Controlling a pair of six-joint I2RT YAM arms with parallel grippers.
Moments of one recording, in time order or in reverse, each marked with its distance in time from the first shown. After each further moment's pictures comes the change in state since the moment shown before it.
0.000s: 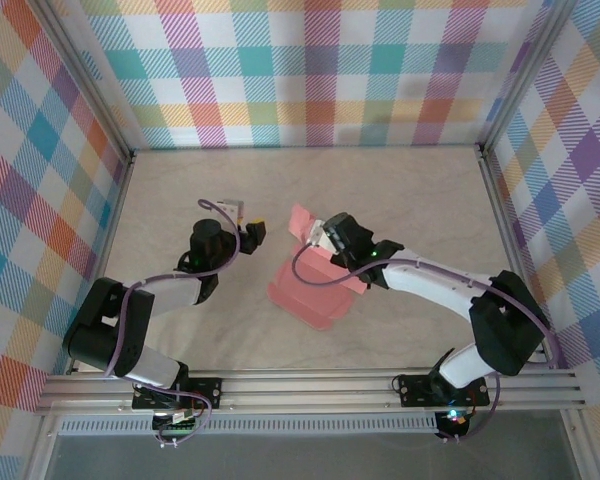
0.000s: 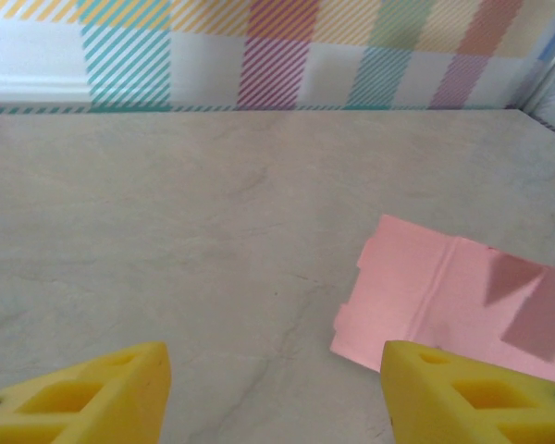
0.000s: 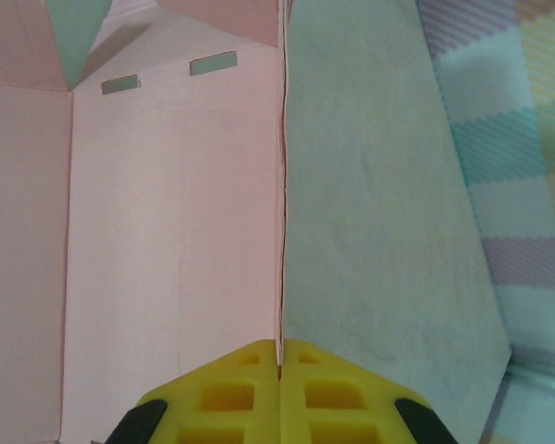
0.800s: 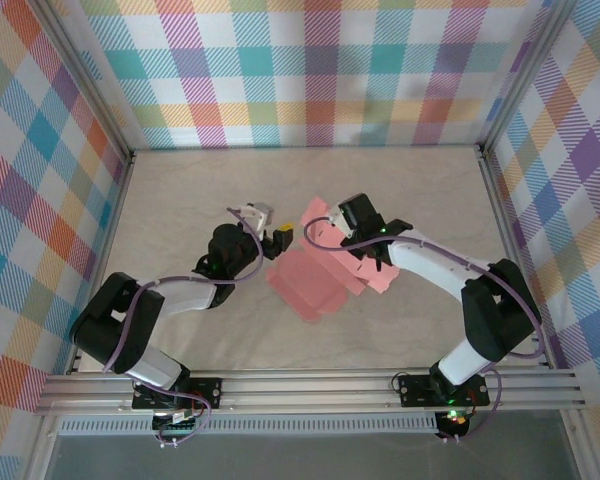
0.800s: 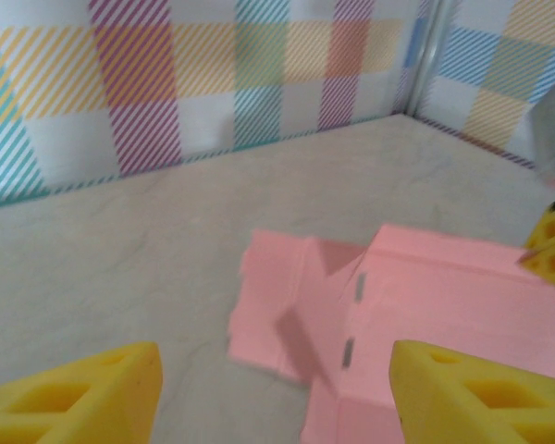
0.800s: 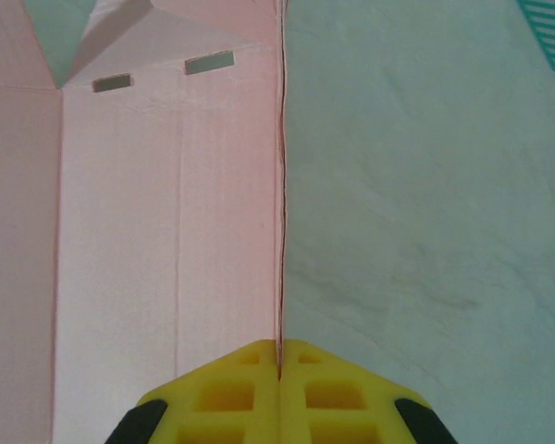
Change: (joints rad) left arm -0.177 0.032 0.018 0.127 0.003 0.119; right arm -0.188 0.078 0.106 -0.164 -0.132 0.244
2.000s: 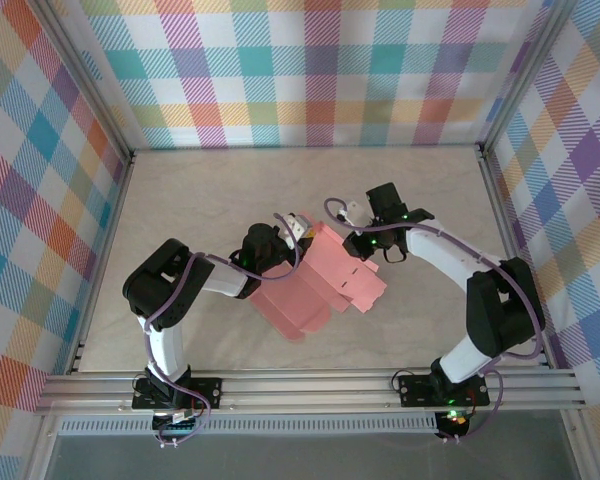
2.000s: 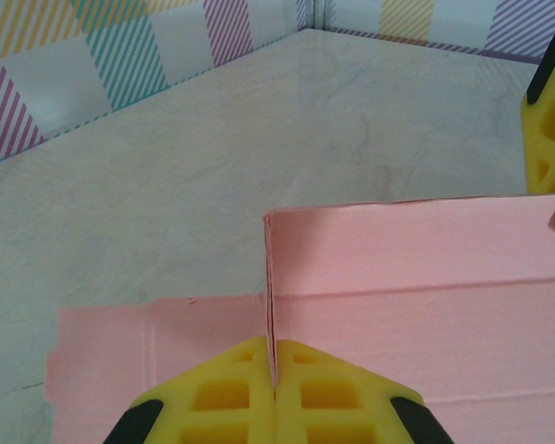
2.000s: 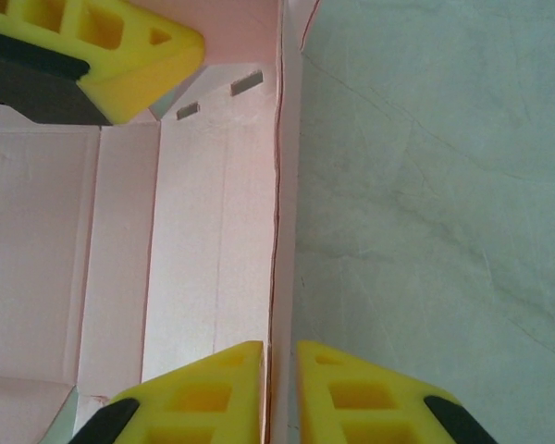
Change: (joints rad) left arm -0.109 0.364 0.174 0.108 0.121 0.203; right arm -0.175 0.011 0.022 -0.107 -0.681 0.077
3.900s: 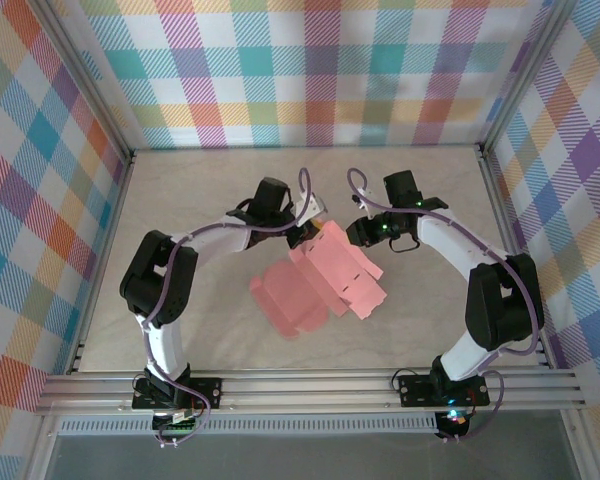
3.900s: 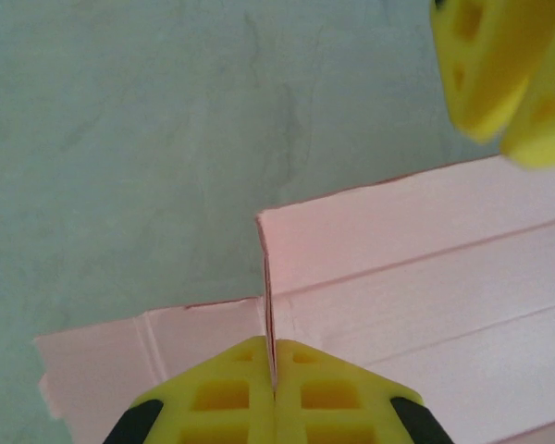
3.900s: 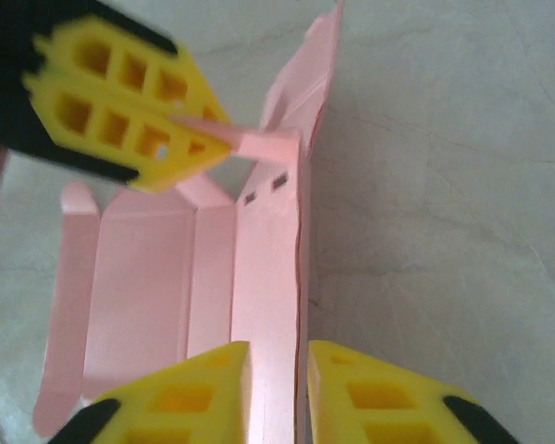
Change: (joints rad) left arm 0.068 -0.003 0.457 -0.906 0.285 0.289; right arm -0.113 0.024 0.077 -0.043 -0.250 0.220
